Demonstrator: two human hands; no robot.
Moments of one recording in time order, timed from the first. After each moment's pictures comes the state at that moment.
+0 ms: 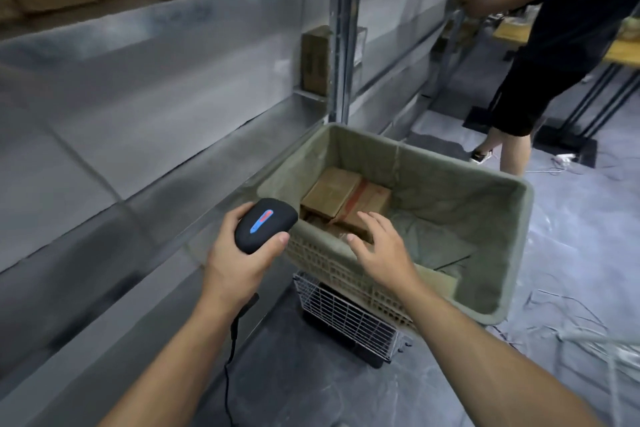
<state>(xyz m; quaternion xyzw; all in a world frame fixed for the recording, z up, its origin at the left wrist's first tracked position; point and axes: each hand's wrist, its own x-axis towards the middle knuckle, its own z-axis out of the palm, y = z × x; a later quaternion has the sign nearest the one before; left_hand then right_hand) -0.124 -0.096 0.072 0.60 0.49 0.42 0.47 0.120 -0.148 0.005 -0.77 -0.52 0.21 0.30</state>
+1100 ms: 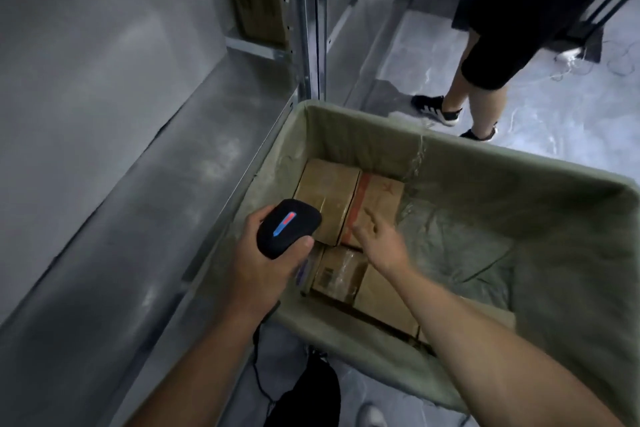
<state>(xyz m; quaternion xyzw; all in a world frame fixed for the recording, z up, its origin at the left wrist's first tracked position) 0.029 0.159 -0.004 0.64 0.51 0.21 0.53 0.224 0.082 -0.111 -0.83 -0.24 0.38 0.32</state>
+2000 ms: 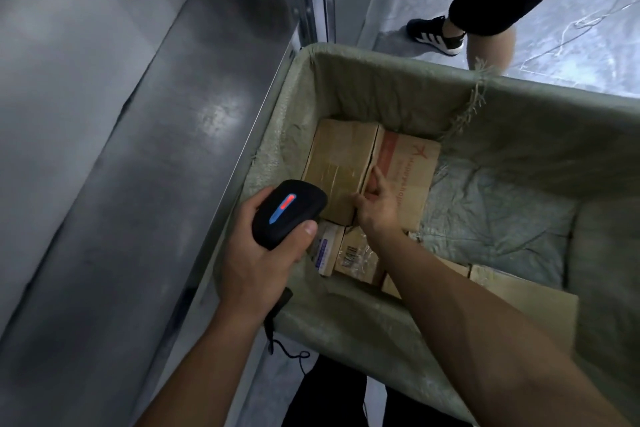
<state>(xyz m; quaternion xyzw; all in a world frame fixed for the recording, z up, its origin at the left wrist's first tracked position) 0.034 0.208 -0.051 0.60 0.56 0.18 0.55 0.207 0.166 -0.192 -0.71 0.05 0.45 0.55</state>
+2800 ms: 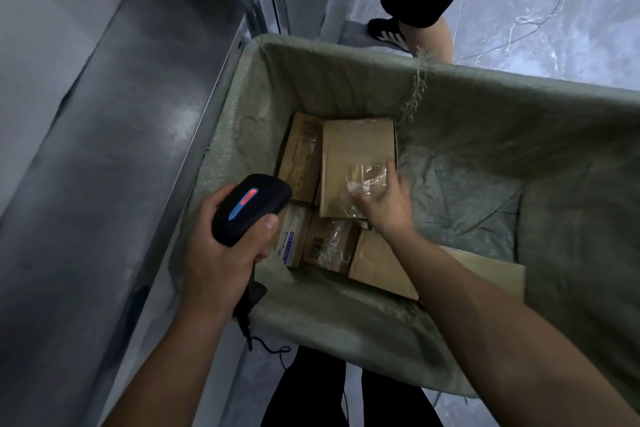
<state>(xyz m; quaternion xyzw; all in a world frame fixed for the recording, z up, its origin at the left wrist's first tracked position) 0.037 0.188 -0.047 0.58 0.53 0.21 0.59 0.255 0.087 -0.180 -0.87 -0.09 0.37 0.31</state>
